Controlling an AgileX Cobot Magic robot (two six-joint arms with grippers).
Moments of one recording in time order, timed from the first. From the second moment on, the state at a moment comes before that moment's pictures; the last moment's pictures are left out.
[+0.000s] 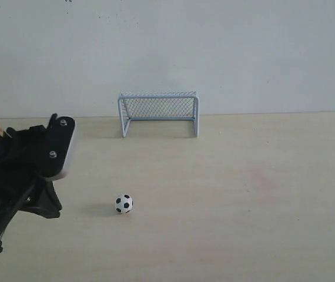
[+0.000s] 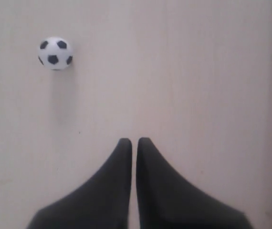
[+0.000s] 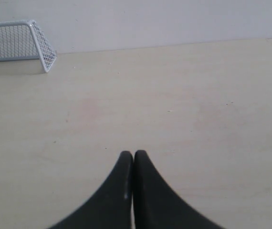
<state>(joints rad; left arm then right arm) -0.23 1.49 -0.96 -0.22 0.84 1.37 0.00 0.00 0.00 0.07 0.35 0.02</state>
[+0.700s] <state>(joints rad) -0.44 1.82 -1.22 0.07 0.90 1.26 0.00 0.00 0.00 0.07 0.35 0.02</state>
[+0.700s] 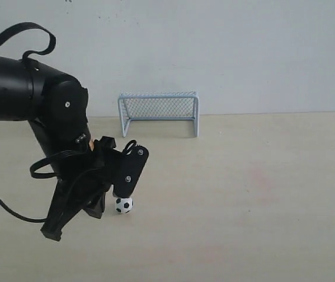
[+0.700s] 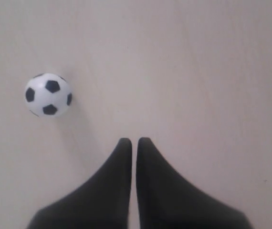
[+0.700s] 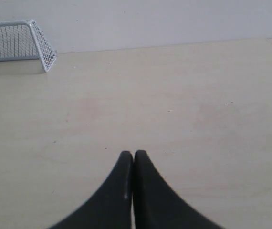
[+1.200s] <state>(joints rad) -0.44 1.92 -1.23 0.05 0.78 1.31 0.00 0.00 0.00 0.07 0.35 0.02</state>
